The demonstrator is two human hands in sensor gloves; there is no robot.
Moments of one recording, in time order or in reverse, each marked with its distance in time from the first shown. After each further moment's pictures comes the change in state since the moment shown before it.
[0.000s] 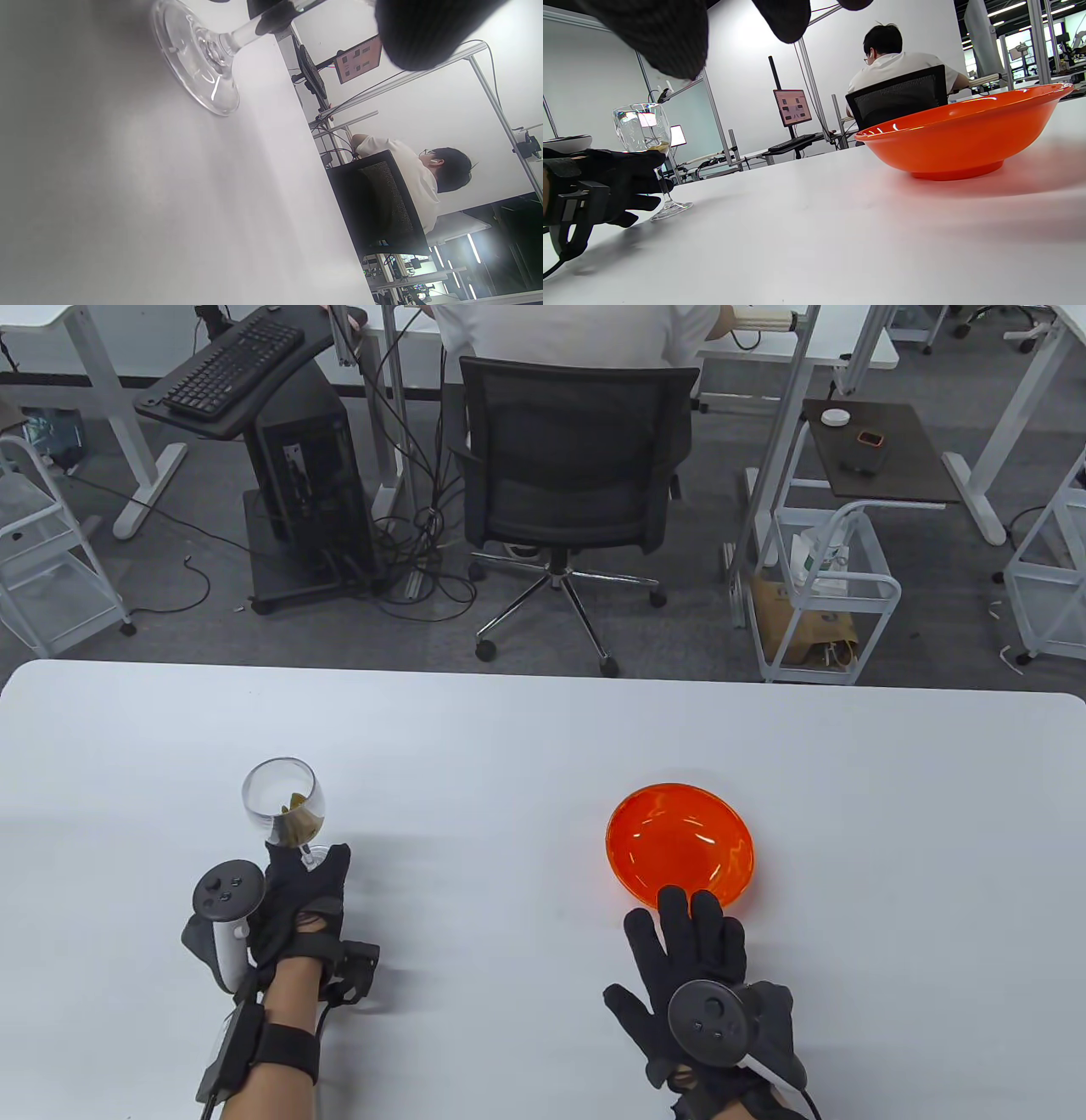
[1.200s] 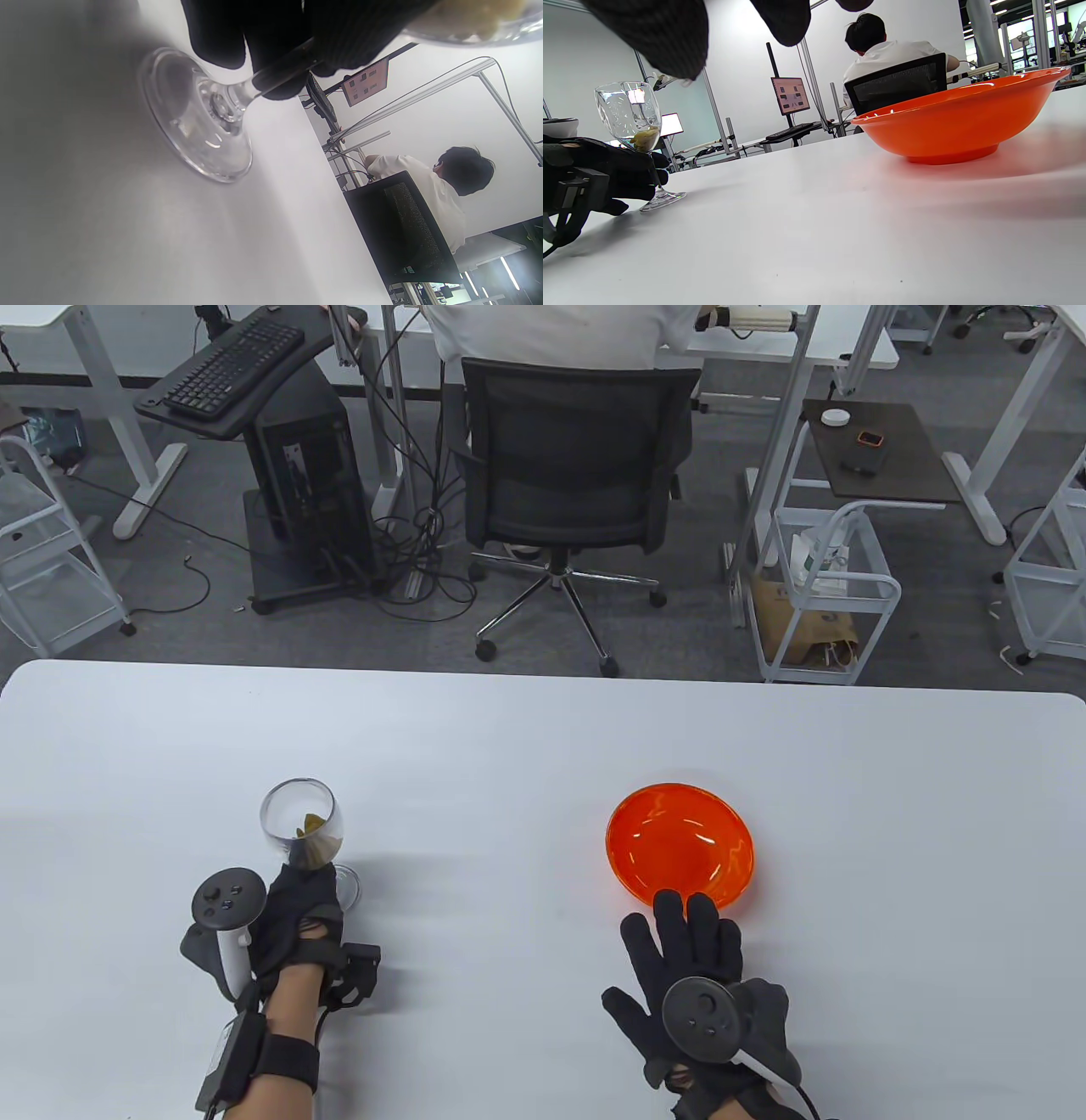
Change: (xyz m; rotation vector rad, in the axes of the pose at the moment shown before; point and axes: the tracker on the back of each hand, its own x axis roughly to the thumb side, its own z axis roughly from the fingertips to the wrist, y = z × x) left_hand -0.006 0.003 0.006 0.110 0.042 -0.049; right_hand 0.001 0.004 -0.001 0.044 0.009 0.011
